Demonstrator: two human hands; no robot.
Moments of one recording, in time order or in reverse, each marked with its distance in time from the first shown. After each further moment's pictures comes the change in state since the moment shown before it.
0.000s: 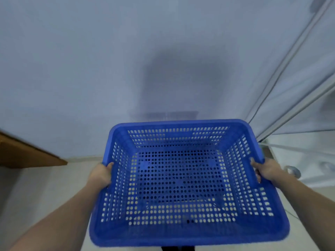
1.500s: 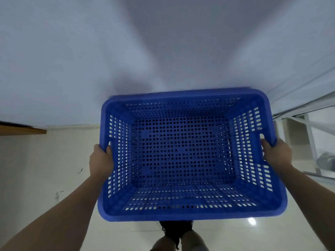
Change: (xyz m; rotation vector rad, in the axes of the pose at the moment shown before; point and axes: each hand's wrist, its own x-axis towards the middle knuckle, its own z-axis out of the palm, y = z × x) left_hand 0.178 0.042 0.170 -0.091 0.043 -0.042; right_hand 0.226 -0.005 0.140 -0.051 0.166 0.044
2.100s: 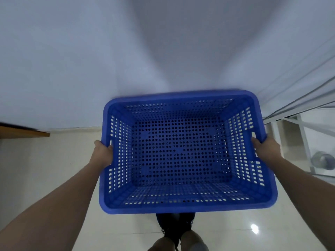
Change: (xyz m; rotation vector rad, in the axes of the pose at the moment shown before) left_hand 0.002 0.011 -0.015 0.073 -0.166 -0.046; right_hand -0.009 -0.007 -0.008 -0.053 -0.088 0.021
